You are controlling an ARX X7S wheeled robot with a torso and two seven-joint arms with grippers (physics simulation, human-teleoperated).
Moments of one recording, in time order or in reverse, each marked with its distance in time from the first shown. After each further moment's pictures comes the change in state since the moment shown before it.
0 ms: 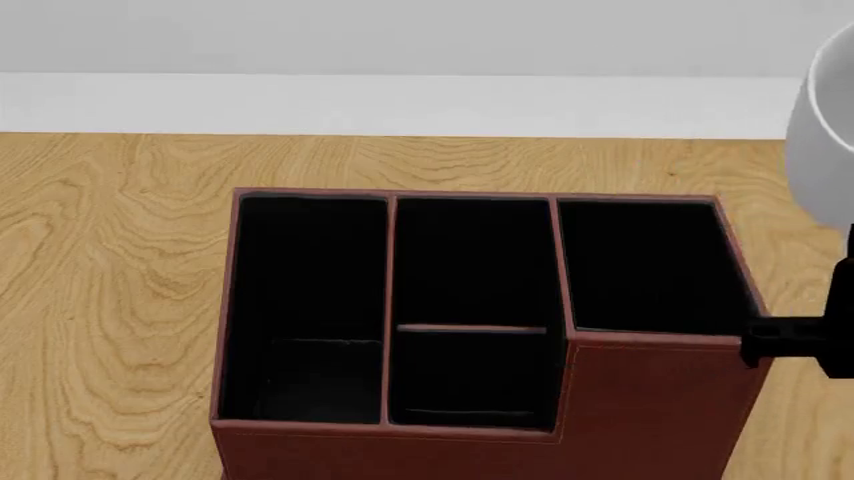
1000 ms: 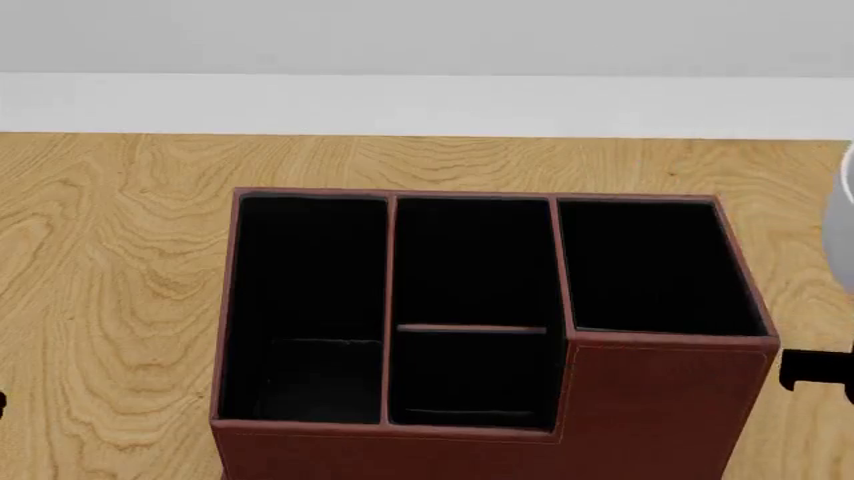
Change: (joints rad) left arm -0.068 0.035 0.060 -0.172 0.074 0.097 0.007; right arm -0.087 0.044 -0.206 0.300 -0.285 -0.268 -0.206
